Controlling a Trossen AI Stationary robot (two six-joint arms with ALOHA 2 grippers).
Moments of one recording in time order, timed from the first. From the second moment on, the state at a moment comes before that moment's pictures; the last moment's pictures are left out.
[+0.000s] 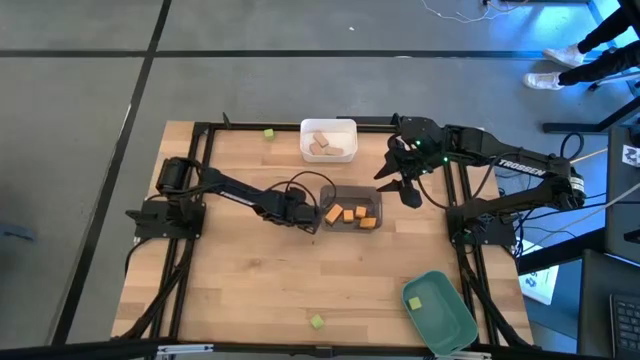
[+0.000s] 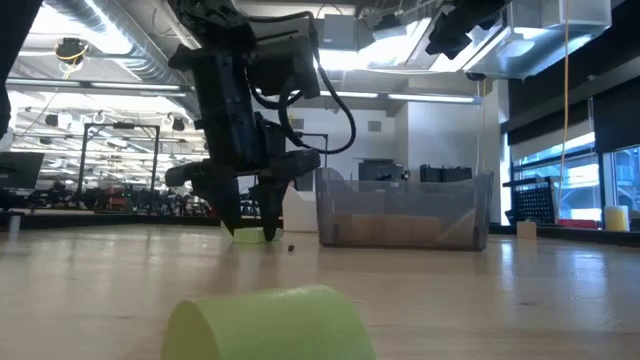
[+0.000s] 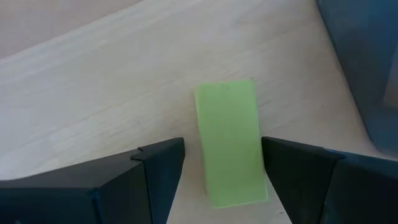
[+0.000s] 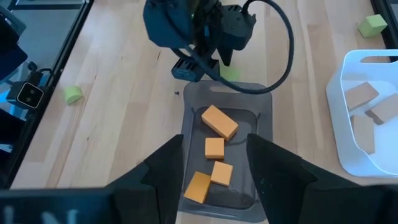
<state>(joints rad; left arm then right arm) -0.05 1.89 1.10 -0.54 -0.33 -1.24 -0.28 1.18 1.22 -0.84 -0.36 -0.21</state>
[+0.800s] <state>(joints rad) -0.05 1.81 1.09 -0.69 -0.24 -1.22 -0.26 1.15 1.24 -0.84 -0.33 -0.19</state>
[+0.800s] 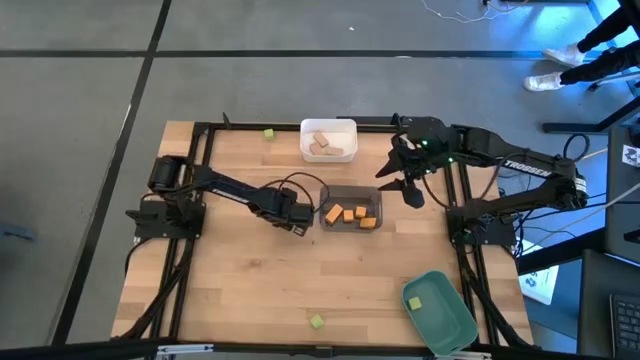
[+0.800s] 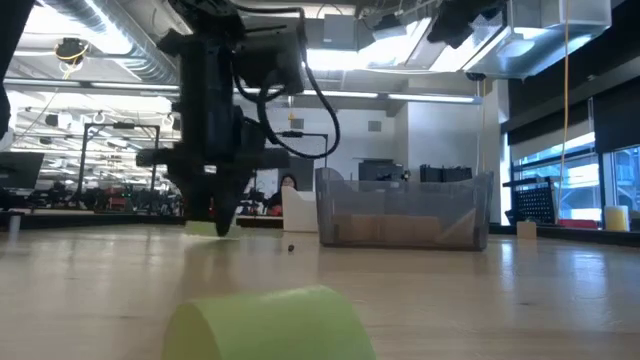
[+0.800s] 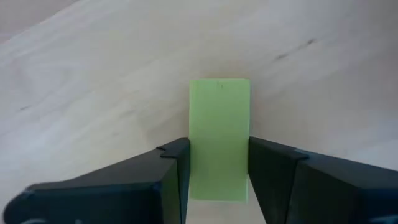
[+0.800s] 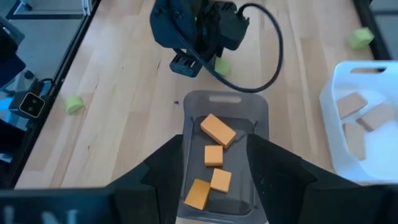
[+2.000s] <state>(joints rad) -0.05 1.39 1.10 -0.22 0.10 -0.51 0.08 1.35 1.37 -0.63 -0.07 -0.70</state>
